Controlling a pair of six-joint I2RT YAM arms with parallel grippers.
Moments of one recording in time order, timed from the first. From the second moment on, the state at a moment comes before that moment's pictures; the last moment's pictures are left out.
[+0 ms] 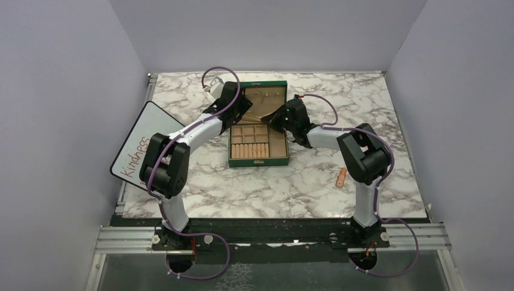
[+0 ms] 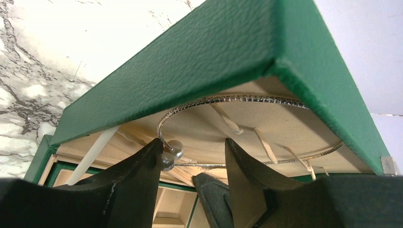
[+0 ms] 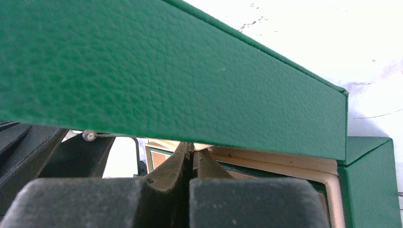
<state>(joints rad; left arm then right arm) -0.44 1.81 1.30 -0.08 -0.26 -1.08 0.54 2.00 1.16 0.42 -0.09 1.09</state>
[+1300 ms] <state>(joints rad) -0.42 1.84 1.40 -0.24 -0.16 -1.11 0.54 1.96 1.10 0.44 -0.11 1.08</state>
